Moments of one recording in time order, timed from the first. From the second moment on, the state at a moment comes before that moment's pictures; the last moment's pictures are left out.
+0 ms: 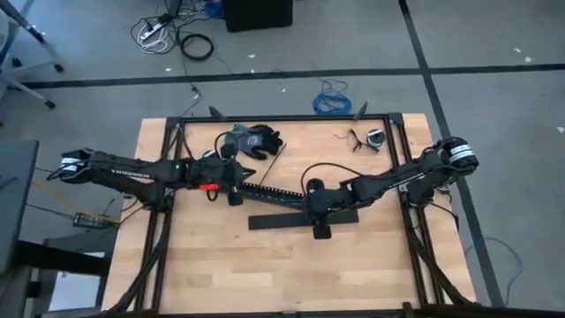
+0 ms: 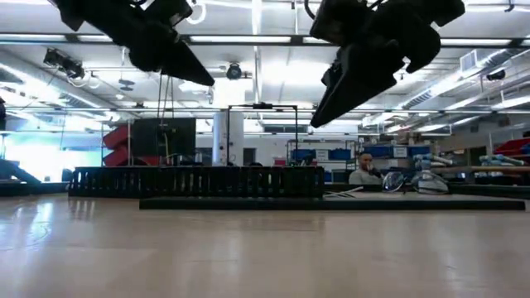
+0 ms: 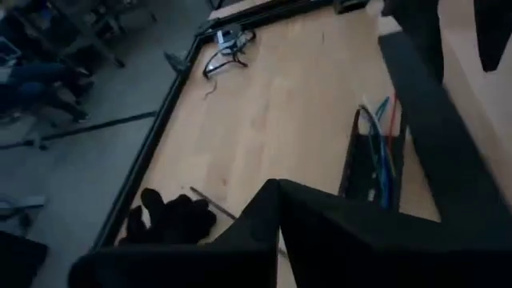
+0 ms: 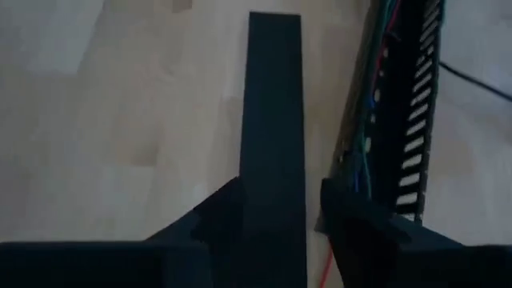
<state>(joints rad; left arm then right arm) -0.01 1.08 0.65 -0.04 -0.34 0.25 0.22 1.57 0.96 -0.20 0.15 0.07</state>
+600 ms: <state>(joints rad) 0.01 1.20 0.65 -0.02 -0.33 0.10 0.21 1.68 0.96 -0.29 0.13 0.21</state>
